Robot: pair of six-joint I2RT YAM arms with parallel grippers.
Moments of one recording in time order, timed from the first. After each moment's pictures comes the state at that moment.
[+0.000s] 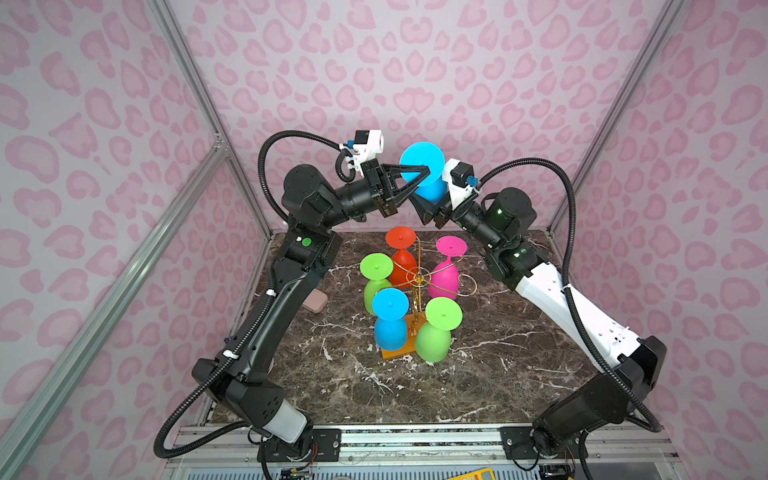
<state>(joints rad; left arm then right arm) -0.48 1.56 1.87 0.17 0.86 -1.48 0.58 1.58 1.63 0.23 -0.28 -0.19</state>
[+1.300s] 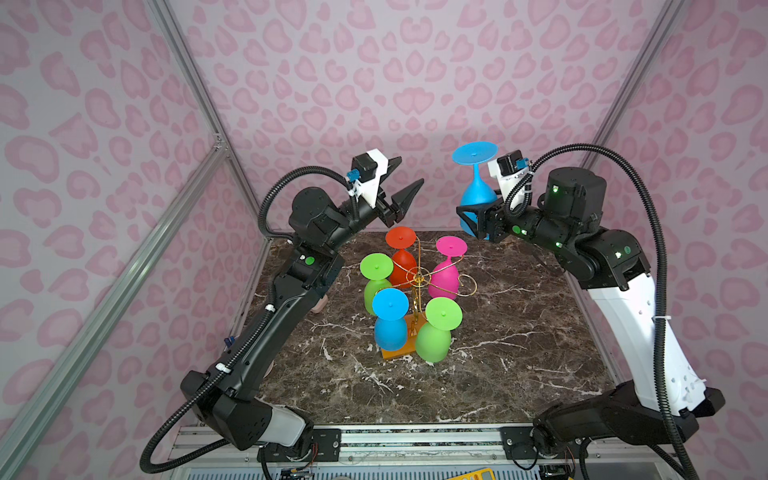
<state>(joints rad) -0.52 1.46 1.64 0.20 0.45 0.20 0.49 1.46 2.04 -0.86 -0.18 -0.01</state>
